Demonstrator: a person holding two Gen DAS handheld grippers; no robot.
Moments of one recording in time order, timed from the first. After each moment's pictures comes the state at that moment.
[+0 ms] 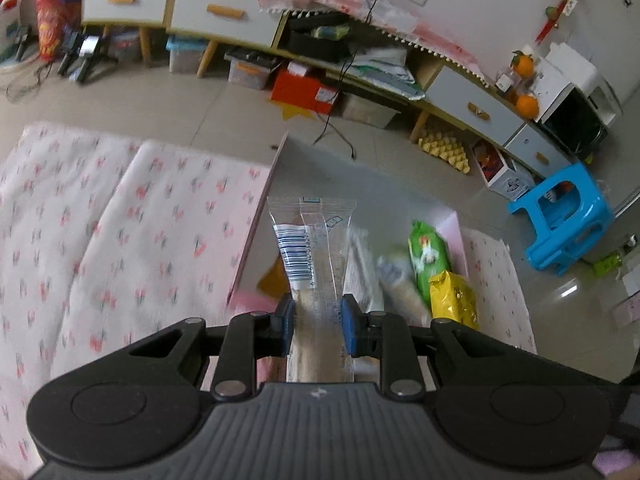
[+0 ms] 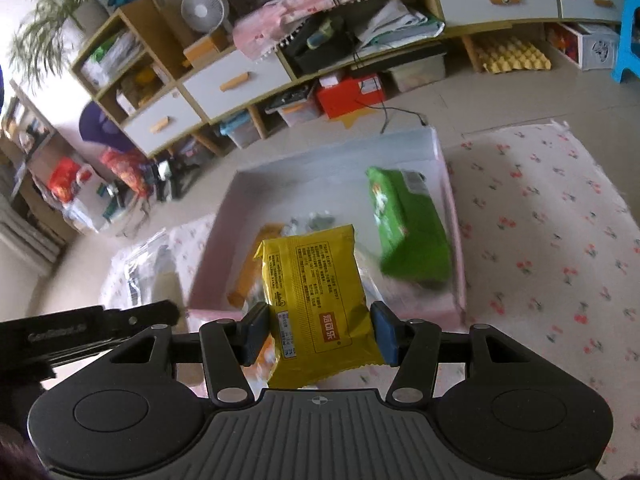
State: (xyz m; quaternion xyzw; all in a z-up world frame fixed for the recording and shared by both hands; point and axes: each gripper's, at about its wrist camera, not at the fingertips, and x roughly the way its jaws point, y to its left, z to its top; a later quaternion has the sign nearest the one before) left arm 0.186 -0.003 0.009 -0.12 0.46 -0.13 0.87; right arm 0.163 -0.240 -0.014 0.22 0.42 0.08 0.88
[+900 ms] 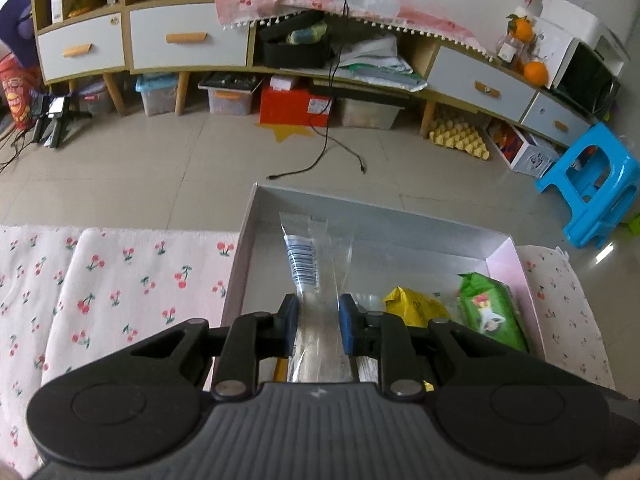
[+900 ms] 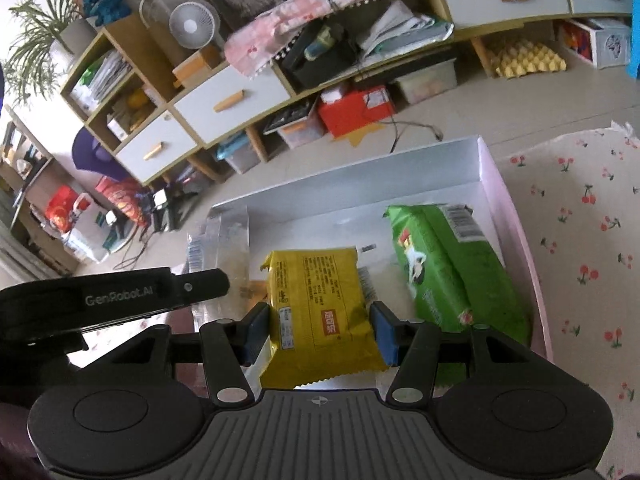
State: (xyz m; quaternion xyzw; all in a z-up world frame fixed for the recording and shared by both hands) left arm 0.259 -0.038 -0.031 -0.03 0.44 -0.13 0.89; right arm 0.238 -0.225 -0.067 0.24 0.39 0.07 0.89
